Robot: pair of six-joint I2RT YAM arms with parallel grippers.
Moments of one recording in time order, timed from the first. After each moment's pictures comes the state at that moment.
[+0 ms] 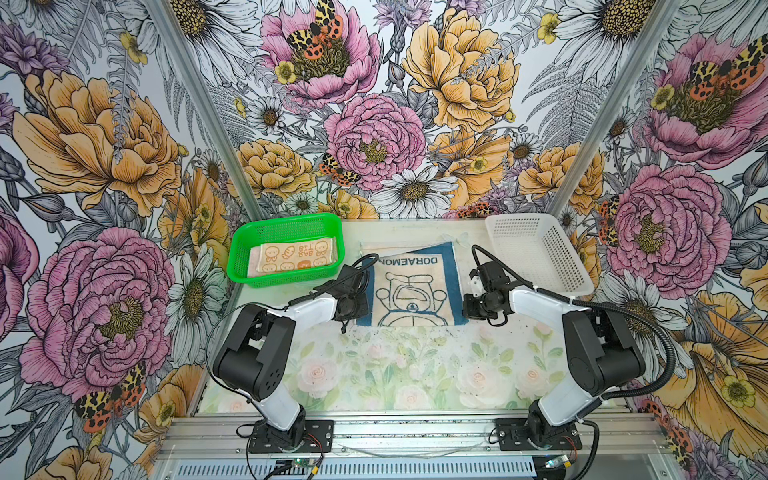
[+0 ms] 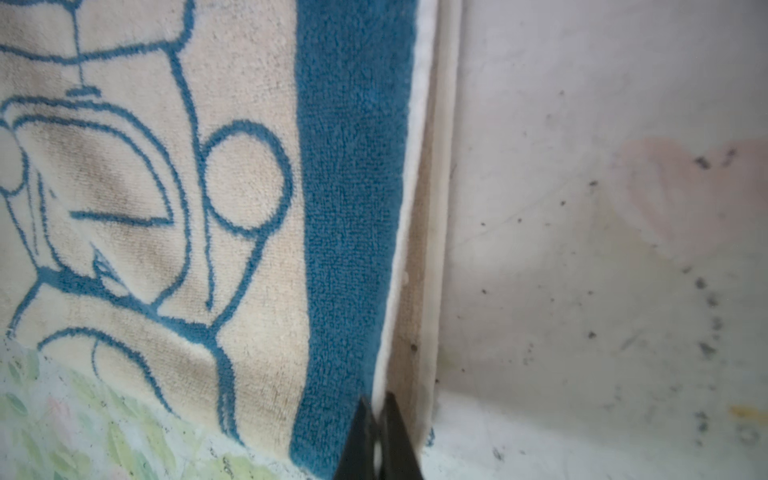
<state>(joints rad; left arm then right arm) -0.42 1.64 0.90 -0.34 -0.01 -0.55 0.26 1.64 0.92 -0.48 -0.28 0.30</state>
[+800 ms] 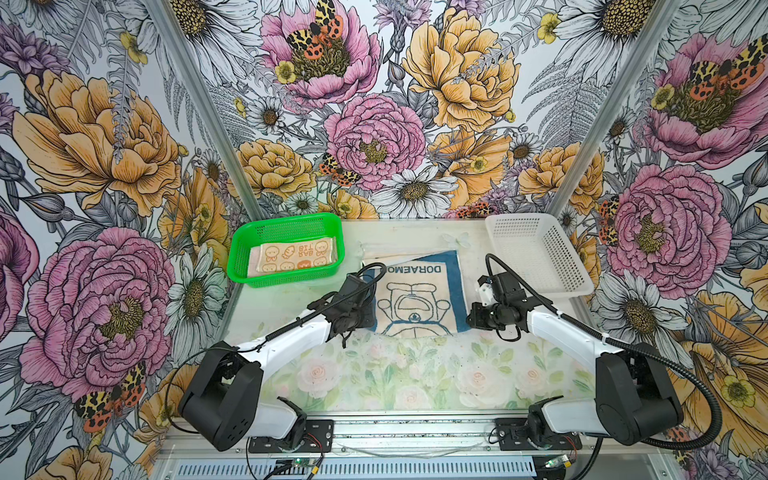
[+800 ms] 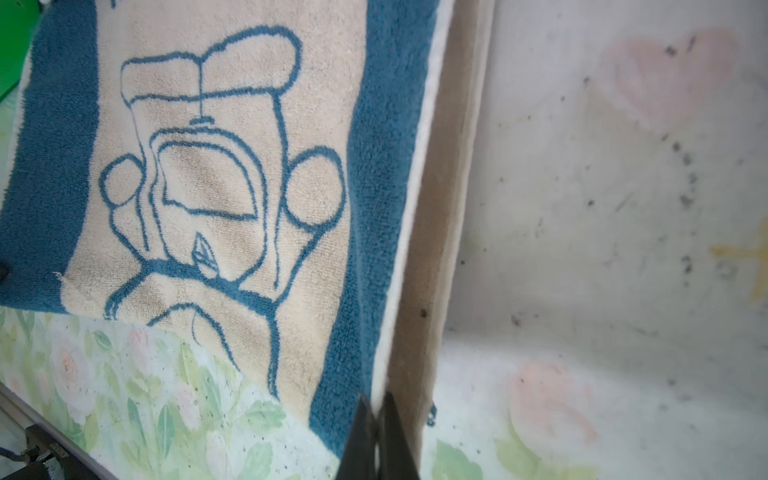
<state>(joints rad) -0.59 1.34 0.77 -0.43 -0.10 -0.59 0.28 1.35 0.73 -0.52 -0.33 0.37</state>
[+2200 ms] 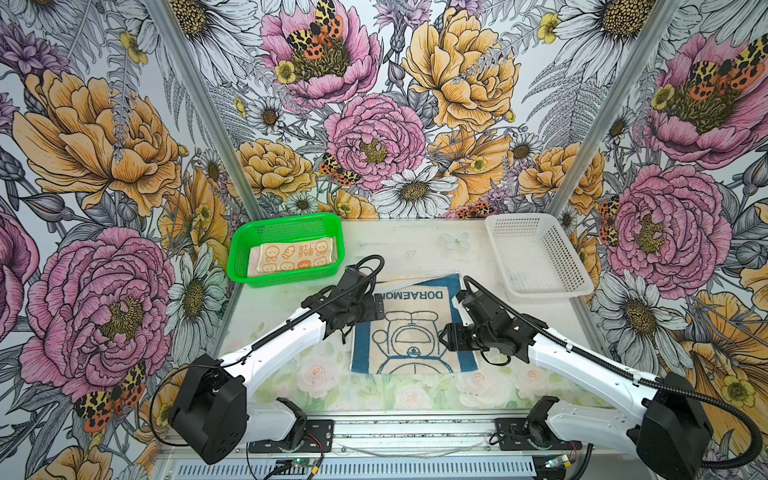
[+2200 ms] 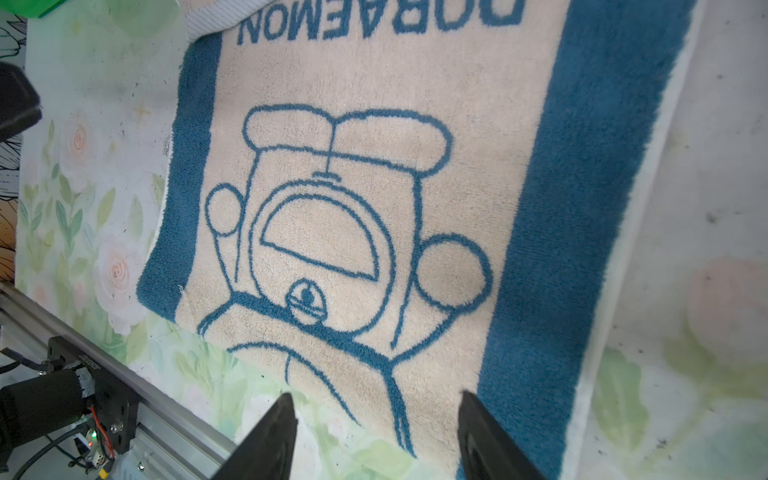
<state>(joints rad) -0.57 1.33 0.90 -0.51 -0.07 -0.62 0.70 1.18 0.74 -0.57 -0.15 0.59</state>
